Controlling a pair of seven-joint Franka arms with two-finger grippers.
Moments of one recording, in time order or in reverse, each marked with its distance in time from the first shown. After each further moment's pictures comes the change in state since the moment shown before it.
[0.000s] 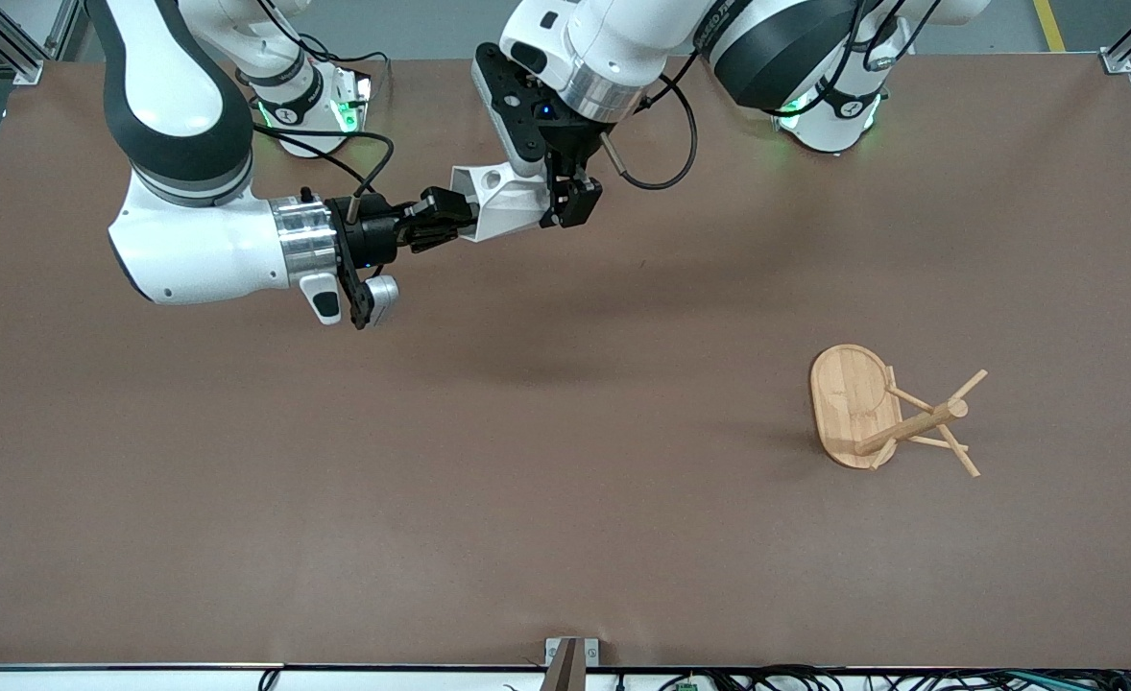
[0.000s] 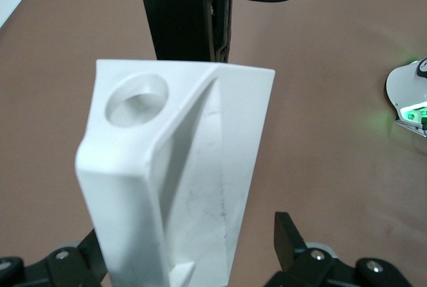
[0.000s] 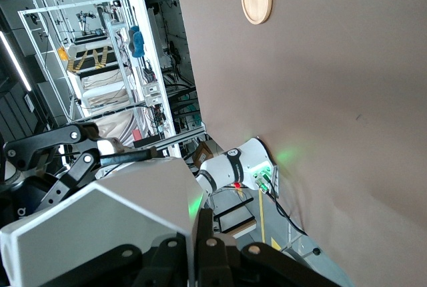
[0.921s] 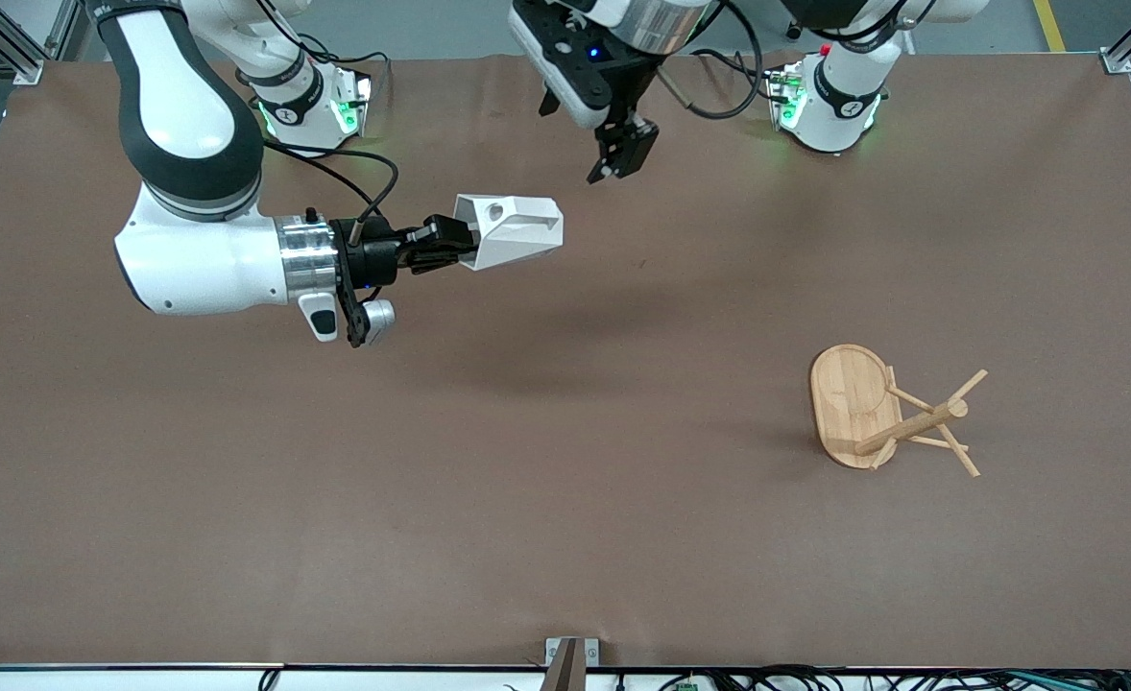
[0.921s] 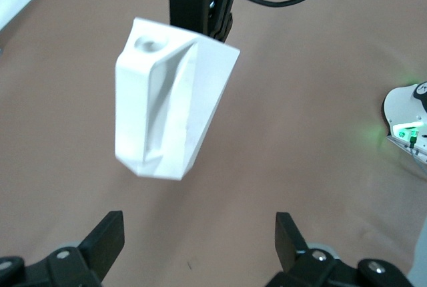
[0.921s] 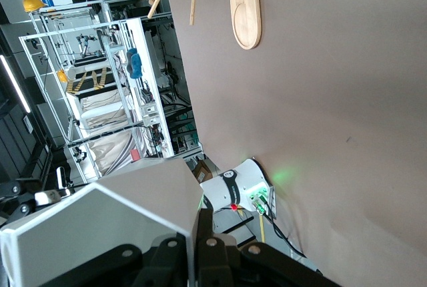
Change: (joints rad) left arm 0.047 -0.103 -0.001 -0.019 -0.029 -0.074 -0.094; right arm 0.001 0.030 0.002 0.003 -0.003 0.075 -0.004
